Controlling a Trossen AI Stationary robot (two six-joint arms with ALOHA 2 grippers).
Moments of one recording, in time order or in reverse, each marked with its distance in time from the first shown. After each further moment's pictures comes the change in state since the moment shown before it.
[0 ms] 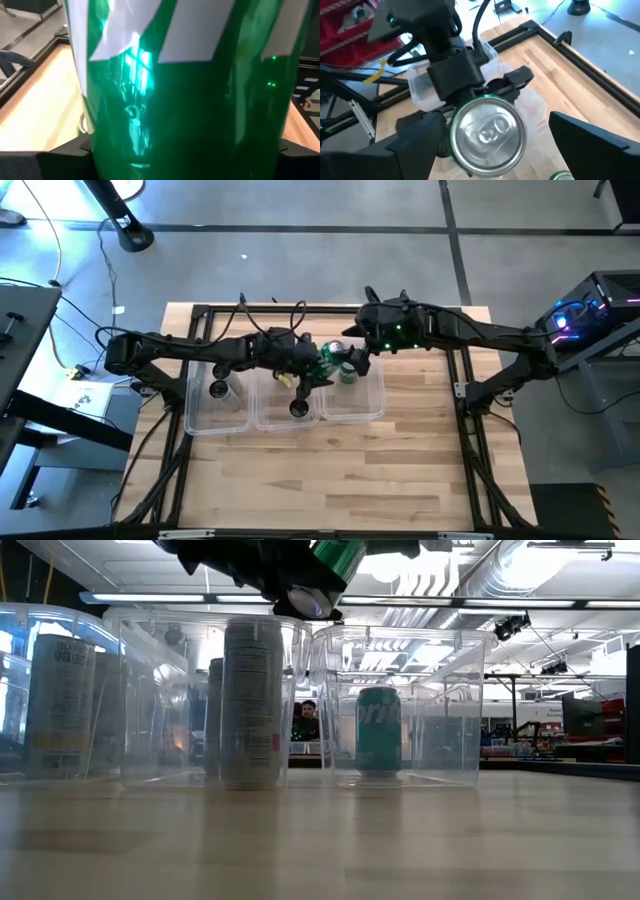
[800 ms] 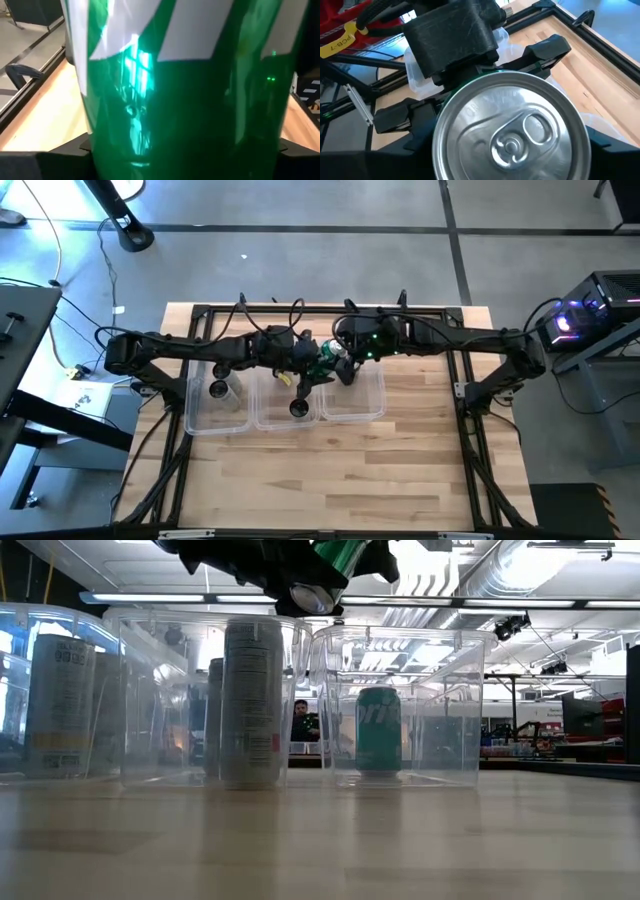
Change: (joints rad) left arm -0.002 0.000 0.000 0.029 -0.010 0.033; right arm 0.002 0.103 -0.031 0.079 -0.057 -0.008
